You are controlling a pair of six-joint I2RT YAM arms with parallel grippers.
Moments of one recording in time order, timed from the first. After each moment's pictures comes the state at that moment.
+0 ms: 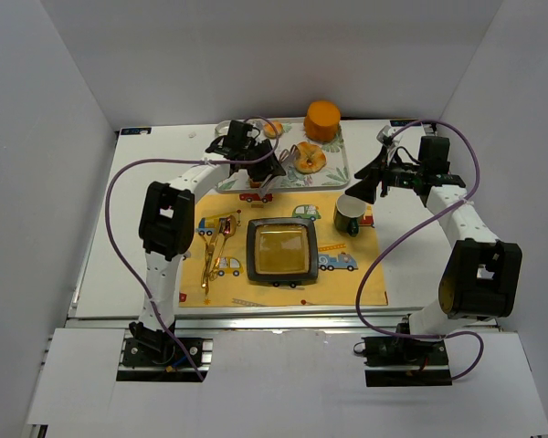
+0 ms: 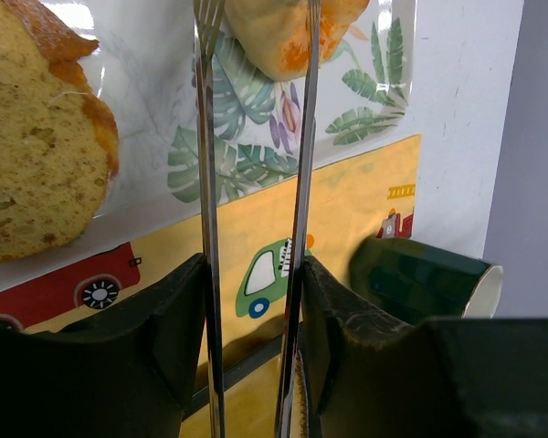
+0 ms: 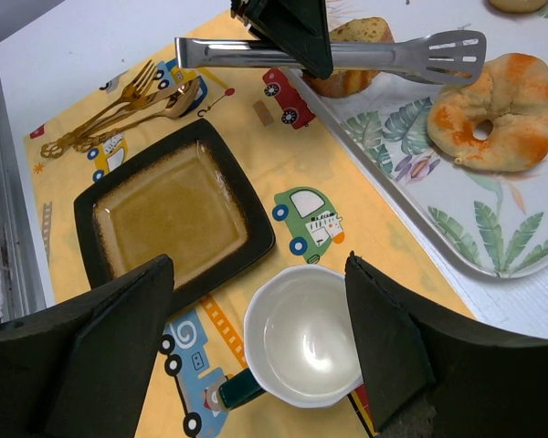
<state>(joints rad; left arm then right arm) -0.39 2.22 1.82 -0.35 0.40 -0.64 -0.03 1.53 1.15 -0.26 -1.15 -0.37</state>
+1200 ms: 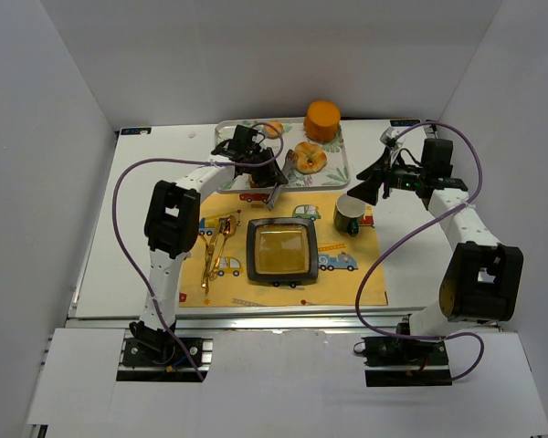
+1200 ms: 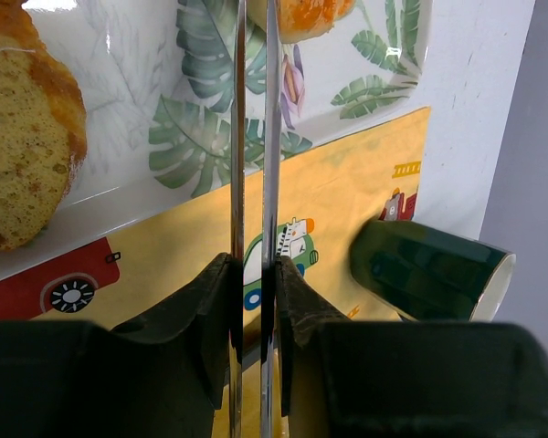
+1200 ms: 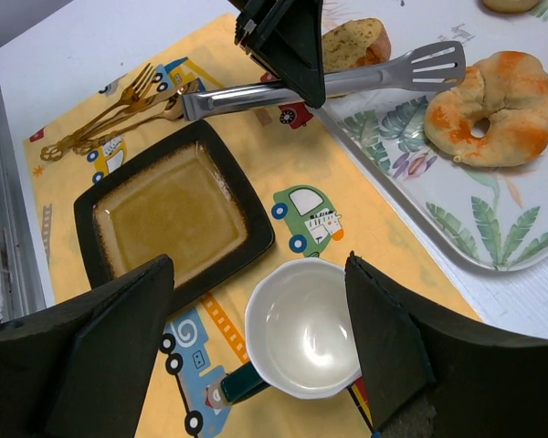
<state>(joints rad) -0.41 2.27 1.84 -0.38 0.45 -0.65 -0.04 1.51 1.11 -0.23 -1.15 -0.36</state>
